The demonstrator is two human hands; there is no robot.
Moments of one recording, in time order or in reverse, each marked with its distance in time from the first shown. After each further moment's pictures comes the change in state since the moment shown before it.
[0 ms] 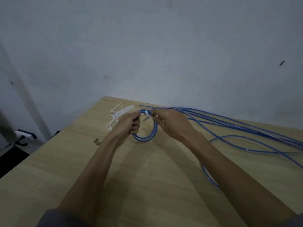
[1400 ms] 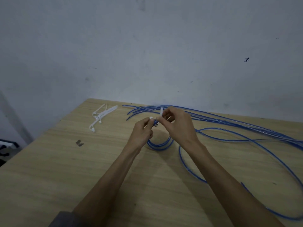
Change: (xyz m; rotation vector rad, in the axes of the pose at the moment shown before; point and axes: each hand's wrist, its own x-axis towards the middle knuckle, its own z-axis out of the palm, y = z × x) left_hand -0.022 -0.038 0.119 0.201 0.010 0.259; right_hand -0.078 0.016 -0.043 0.378 0.311 0.399
